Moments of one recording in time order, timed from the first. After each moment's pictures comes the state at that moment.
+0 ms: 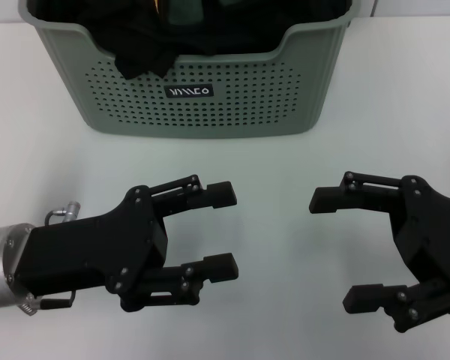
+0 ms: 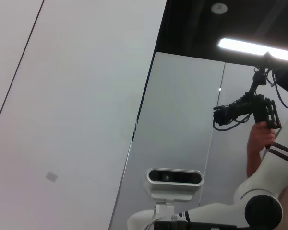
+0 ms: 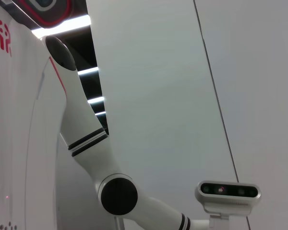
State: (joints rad) left arm -0.36 -2.08 1.06 0.47 1.45 2.03 -1.13; right arm 0.41 2.02 -1.28 -0.70 -1.29 -2.00 1.25
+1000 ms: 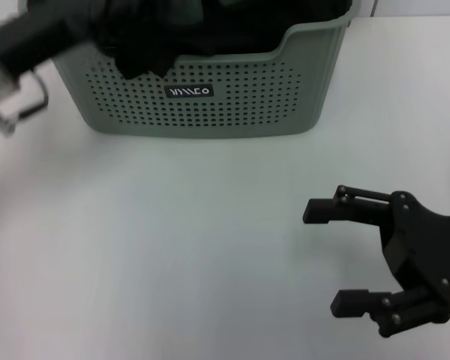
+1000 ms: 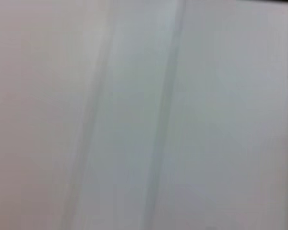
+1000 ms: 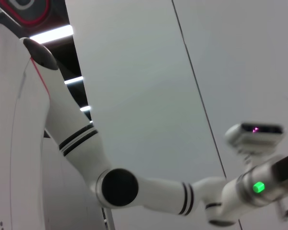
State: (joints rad) left arm -0.47 -2.09 0.83 0.75 1.33 1.61 -1.43; right arm 0.42 2.03 -1.31 -0.57 -1.28 -1.98 1.18
